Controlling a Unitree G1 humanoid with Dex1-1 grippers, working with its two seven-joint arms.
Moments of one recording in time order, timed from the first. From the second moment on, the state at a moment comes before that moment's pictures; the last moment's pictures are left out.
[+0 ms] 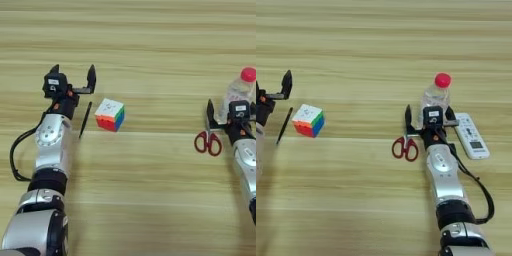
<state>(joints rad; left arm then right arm) -0.45 0.14 0.21 0.68 -0.20 -0.47 -0.27 -0.29 -0.16 -0.10 0.59 -0.05 -0.35 -0.01</state>
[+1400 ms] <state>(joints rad) -0.42 0.14 0.22 0.68 -0.16 -0.46 -0.14 0.07 -0.32 -0.19 0.21 0.00 -0.21 0.13</state>
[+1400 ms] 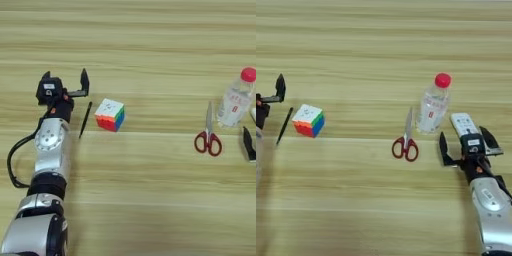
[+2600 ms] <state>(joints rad) -0.42 0.14 0.22 0.68 -0.16 -0.46 -0.14 -0.05 -0.35 -0.27 0.41 0.17 -0.09 0.24</state>
